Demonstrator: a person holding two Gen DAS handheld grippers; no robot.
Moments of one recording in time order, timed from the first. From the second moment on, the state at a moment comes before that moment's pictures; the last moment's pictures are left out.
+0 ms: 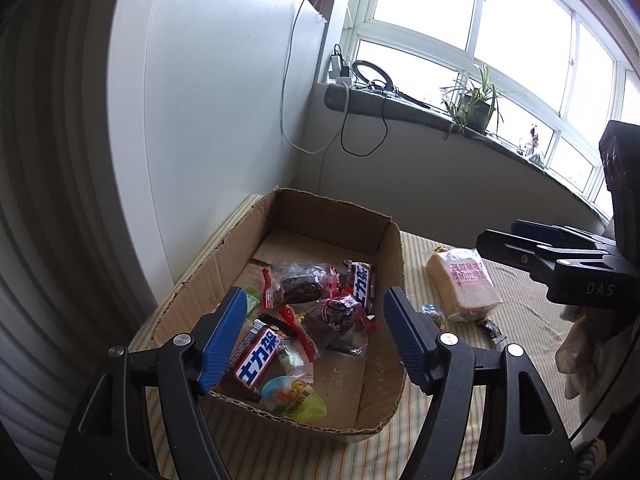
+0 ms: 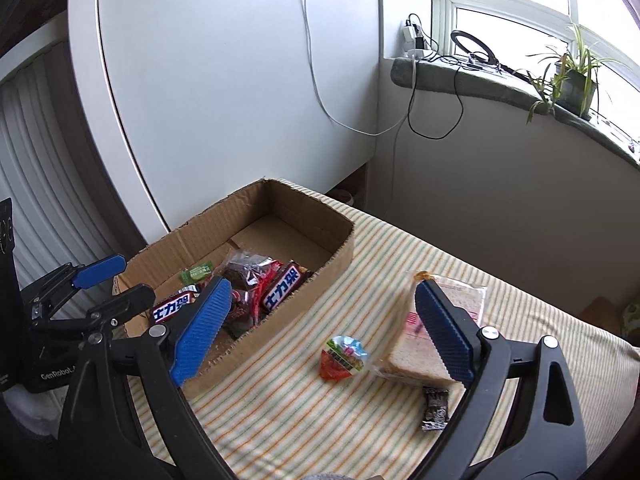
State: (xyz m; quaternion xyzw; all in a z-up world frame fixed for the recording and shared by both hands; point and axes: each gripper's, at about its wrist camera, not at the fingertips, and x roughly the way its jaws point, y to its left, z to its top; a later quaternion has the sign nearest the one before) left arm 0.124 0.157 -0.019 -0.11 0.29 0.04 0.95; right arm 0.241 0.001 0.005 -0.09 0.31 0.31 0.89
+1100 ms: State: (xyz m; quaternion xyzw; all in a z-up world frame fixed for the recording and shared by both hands) left arm 0.210 0.017 -0.042 -0.10 0.36 -0.08 0.92; right arm 0.308 -0.135 -0.047 0.03 0.38 0.30 0.88
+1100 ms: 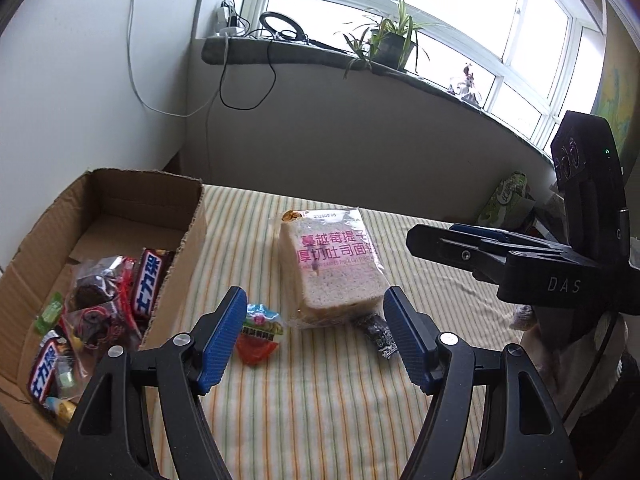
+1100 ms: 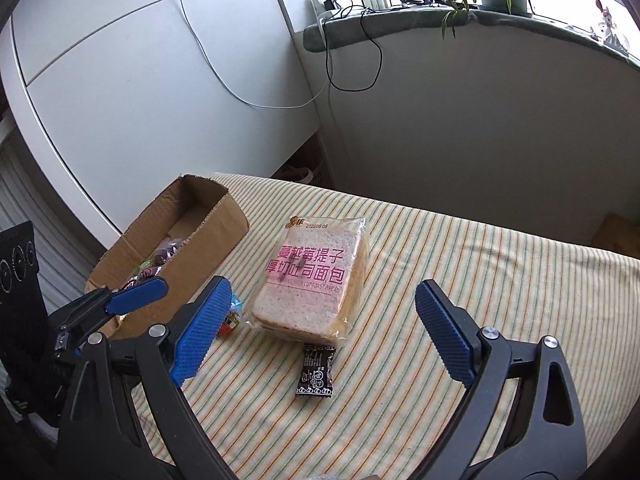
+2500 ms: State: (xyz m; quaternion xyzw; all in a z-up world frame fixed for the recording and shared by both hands) left arm 0.273 -0.002 -0.077 -0.13 0.41 -0.14 0.89; right arm 0.371 -0.146 -0.106 0.16 0.48 0.37 0.78
